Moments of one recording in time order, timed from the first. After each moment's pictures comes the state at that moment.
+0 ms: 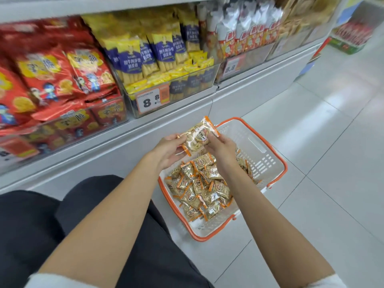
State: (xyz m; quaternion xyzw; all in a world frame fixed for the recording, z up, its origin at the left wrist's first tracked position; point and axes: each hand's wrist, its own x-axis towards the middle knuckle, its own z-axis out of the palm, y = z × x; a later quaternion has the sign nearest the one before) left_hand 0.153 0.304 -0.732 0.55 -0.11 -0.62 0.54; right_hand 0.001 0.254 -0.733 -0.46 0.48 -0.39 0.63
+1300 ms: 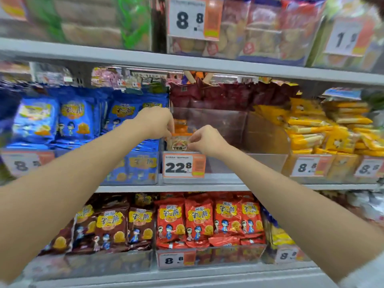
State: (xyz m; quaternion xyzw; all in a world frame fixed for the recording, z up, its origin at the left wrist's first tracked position) left_hand 0.504 0.510 -0.335 0.89 -0.43 0.12 0.04; right_hand 0.415 0.355 -0.387 -0.94 0.11 -0.18 0.26
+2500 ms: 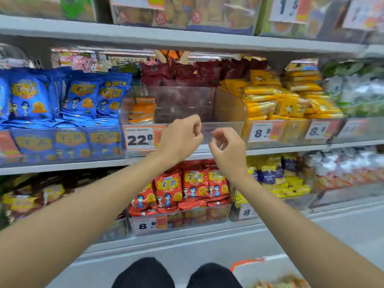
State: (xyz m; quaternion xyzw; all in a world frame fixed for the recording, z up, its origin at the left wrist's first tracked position) left_hand 0.349 0.425 -0.433 0.79 -0.47 0.19 0.35; right_hand 0.260 0.304 -0.486 -0.80 0.11 -0.54 0.24
